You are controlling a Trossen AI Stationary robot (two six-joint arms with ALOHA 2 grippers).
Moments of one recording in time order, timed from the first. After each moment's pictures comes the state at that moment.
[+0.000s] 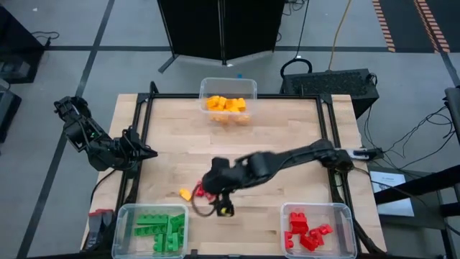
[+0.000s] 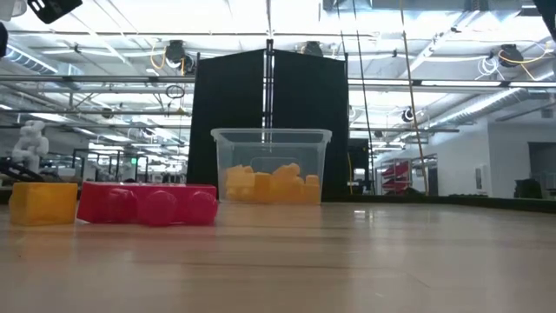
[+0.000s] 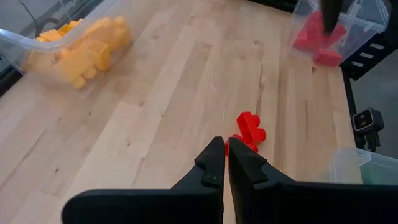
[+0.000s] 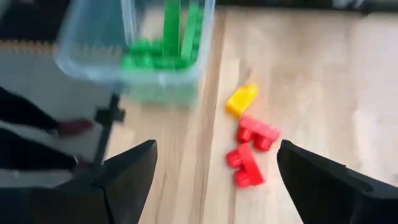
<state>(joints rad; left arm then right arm) -0.79 0.67 1.01 -1.22 -0.66 -0.88 0.29 2.17 2.36 -1.02 0.02 0.22</state>
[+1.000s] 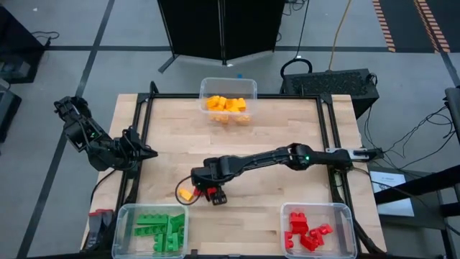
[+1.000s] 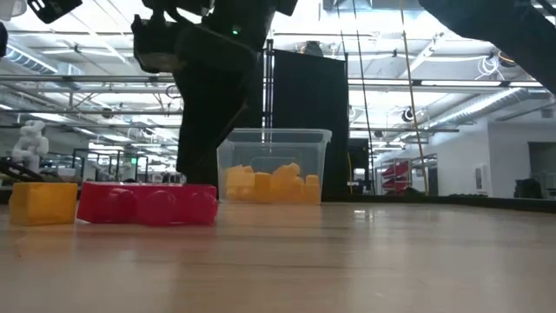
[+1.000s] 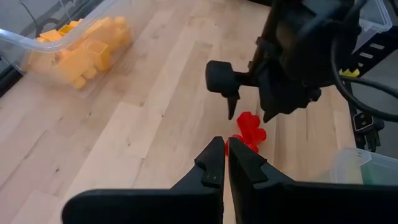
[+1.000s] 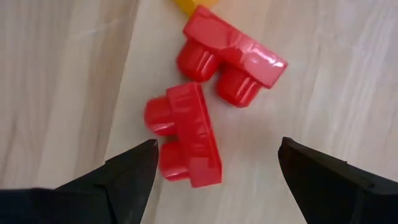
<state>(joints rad) -0.79 0.67 1.01 -1.22 -0.66 -0.88 0.17 2.52 2.36 -1.06 -0.03 -0.05</state>
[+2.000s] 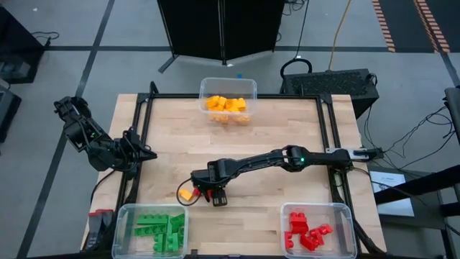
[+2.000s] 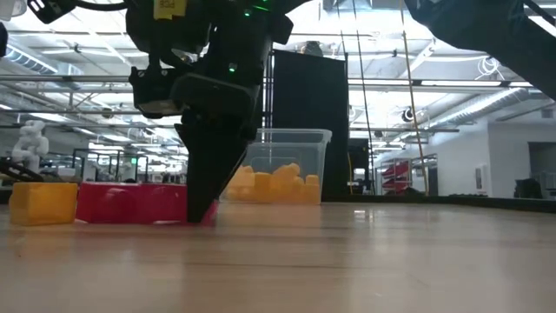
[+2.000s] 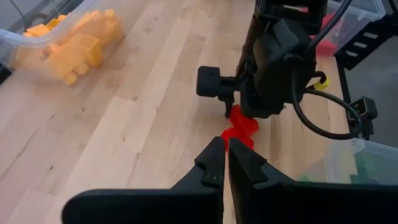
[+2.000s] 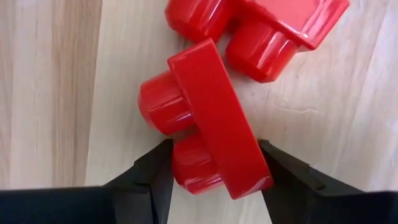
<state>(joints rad) -0.79 0.67 1.01 -1.22 -0.62 -0.86 0.17 2.61 2.36 -1.10 -0.08 0.04</state>
